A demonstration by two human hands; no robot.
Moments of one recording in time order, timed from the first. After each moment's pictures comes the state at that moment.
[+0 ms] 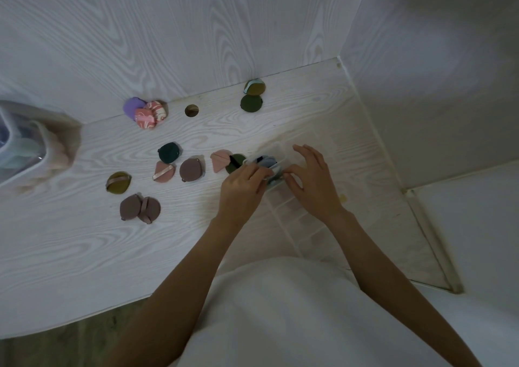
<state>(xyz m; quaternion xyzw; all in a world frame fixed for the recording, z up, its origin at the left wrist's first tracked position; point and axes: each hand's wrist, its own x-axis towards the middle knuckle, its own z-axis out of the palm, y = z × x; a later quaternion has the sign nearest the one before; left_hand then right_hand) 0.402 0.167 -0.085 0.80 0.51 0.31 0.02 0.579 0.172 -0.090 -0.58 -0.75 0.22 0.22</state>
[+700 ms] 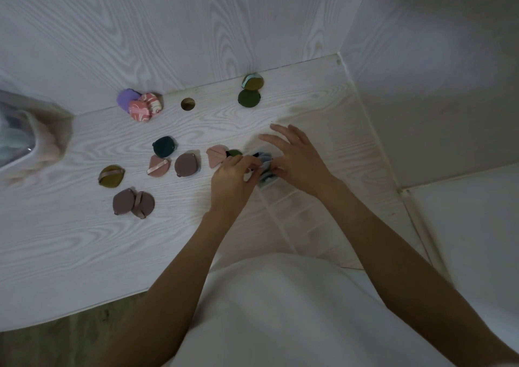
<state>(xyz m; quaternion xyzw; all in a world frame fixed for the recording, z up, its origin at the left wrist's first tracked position) 0.399 0.173 -0.074 0.71 0.63 0.28 0.16 0.568 0.220 -0.071 -0.41 -0.89 0.11 0.13</state>
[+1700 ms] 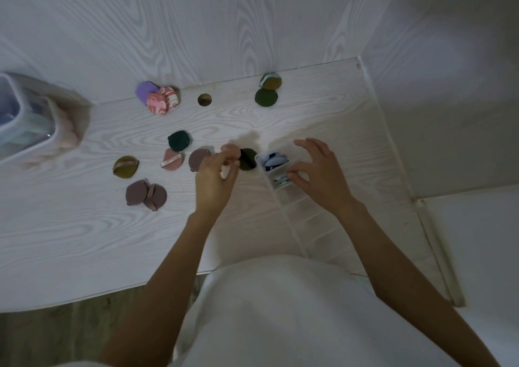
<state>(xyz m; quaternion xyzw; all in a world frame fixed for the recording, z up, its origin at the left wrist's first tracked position) 0.345 0.167 -0.085 0.62 0.68 0.34 0.18 0.576 0.195 -0.075 -0.53 -0.81 0.20 0.16</state>
